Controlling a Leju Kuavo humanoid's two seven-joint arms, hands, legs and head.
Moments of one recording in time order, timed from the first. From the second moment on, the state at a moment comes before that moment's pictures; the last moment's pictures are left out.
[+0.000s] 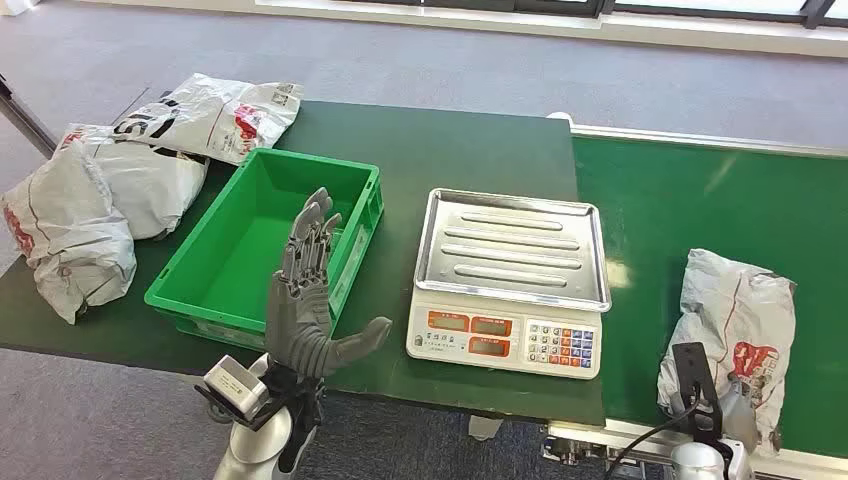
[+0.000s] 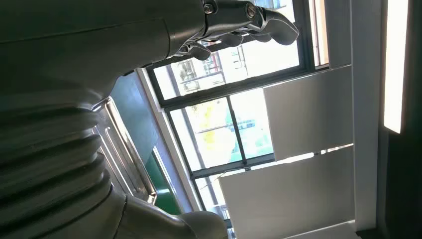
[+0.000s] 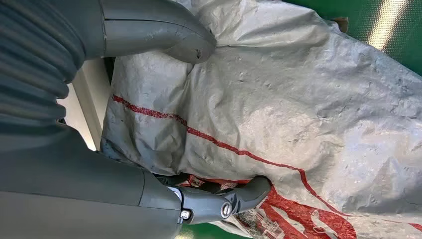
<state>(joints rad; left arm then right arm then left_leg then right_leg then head) -0.02 -0.21 -0.26 -1.68 -0.25 -0.05 -0.67 -0.31 0.06 -0.65 -0.71 0.99 -0.38 -0.01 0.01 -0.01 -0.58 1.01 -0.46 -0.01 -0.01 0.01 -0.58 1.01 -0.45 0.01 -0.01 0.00</state>
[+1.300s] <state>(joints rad) -0.01 -0.22 -0.23 -1.70 -0.26 -0.02 -0.68 -0.26 0.08 -0.59 -0.76 0.88 -0.57 -0.11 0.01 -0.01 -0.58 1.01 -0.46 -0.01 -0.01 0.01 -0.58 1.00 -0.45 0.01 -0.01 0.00</state>
